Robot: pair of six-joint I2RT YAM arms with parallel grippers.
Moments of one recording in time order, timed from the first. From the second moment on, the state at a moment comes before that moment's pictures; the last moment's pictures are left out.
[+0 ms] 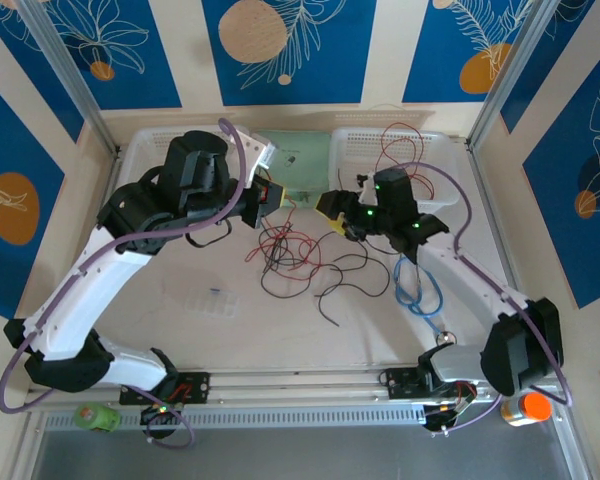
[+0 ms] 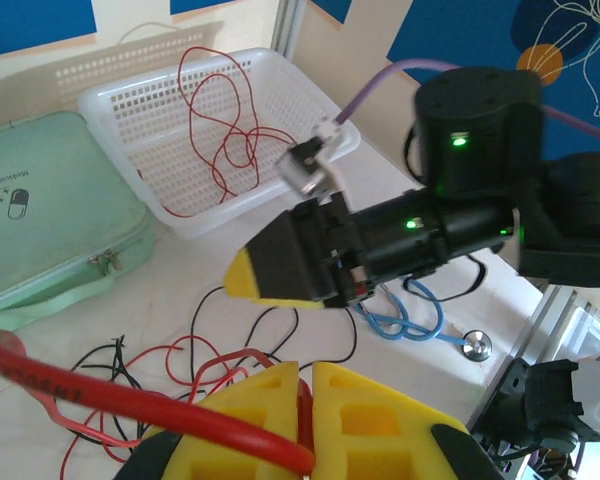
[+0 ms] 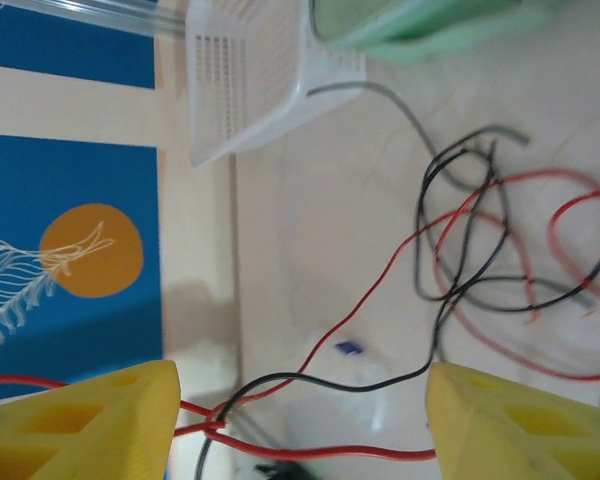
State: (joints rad) left arm -0.81 1.37 1.88 -1.01 0.11 -0.23; right arm 0.45 1.32 1.02 -0.26 -0.54 1.05
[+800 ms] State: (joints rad) left arm -0.81 1.35 1.88 -1.00 0.07 -0.23; right arm 0.84 1.21 1.05 -0.27 -0.14 0.49
